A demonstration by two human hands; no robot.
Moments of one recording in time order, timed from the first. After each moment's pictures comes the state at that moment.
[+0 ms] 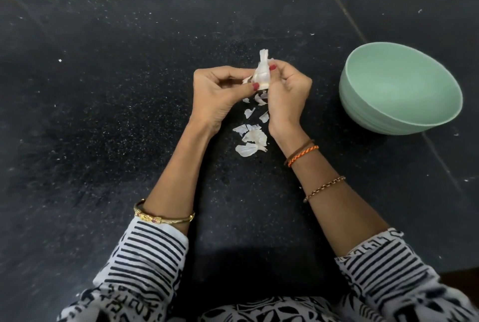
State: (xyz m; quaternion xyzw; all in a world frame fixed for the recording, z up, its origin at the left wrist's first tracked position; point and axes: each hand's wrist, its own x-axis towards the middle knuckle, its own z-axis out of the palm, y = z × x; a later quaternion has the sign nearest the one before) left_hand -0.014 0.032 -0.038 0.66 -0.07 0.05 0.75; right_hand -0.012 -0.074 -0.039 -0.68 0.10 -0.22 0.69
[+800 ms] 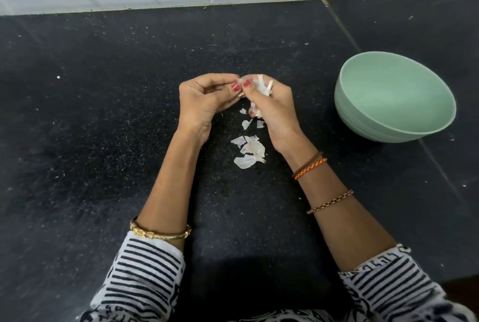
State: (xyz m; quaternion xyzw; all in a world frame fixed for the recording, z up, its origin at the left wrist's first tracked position) left_hand -0.009 0.040 -0.027 0.60 0.01 0.01 0.80; right_hand -0.018 -0.083 -0.029 -0.68 0.00 -0.01 0.74
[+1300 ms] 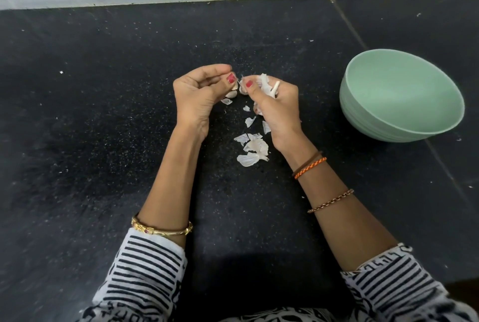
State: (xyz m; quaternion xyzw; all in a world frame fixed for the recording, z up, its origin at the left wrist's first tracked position) left_hand -0.009 0.045 -0.023 0.61 0.05 0.05 0.79; right_hand -0.019 -0.075 -0.031 -0.69 0.04 -0.07 0.72
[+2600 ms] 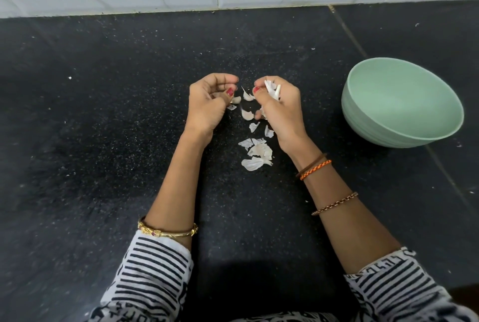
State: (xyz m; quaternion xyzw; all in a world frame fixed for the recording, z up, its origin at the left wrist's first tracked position) left_hand 0.000 0.047 -0.036 0.72 0.01 0.05 0.70; right_hand -0.016 -0.078 -0.025 -0.76 0.05 -0.07 0.64
